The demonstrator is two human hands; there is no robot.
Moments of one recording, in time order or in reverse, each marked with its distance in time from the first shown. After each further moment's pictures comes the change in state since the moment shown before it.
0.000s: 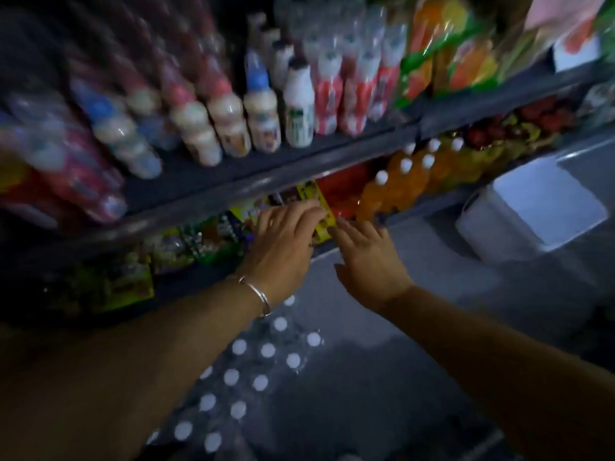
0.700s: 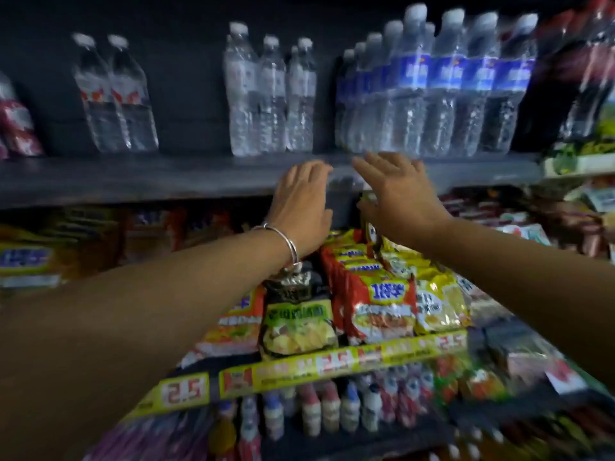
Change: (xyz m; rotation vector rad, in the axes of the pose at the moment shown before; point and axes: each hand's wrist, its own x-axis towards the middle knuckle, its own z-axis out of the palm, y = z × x) left_hand 0.182 0.087 -0.596 0.323 0.460 -0.126; right_hand 0.161 -0.170 -0.615 -0.199 0.715 -0.237
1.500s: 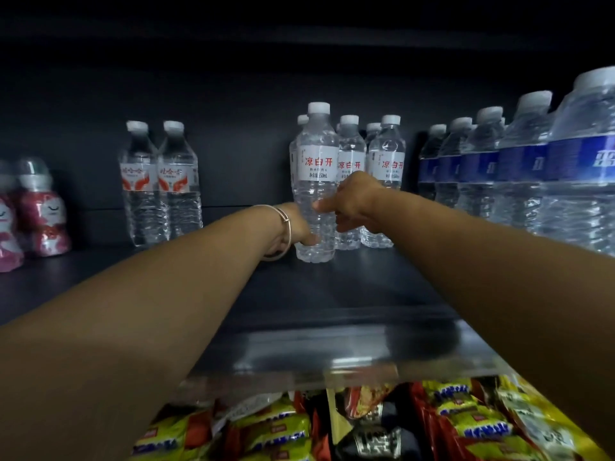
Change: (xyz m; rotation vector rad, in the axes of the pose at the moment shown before) left_hand 0.181 -0.206 -0.023 -0.408 -0.356 -0.615; right_hand 0.285 -0.073 0.083 0.932 -0.350 0.541
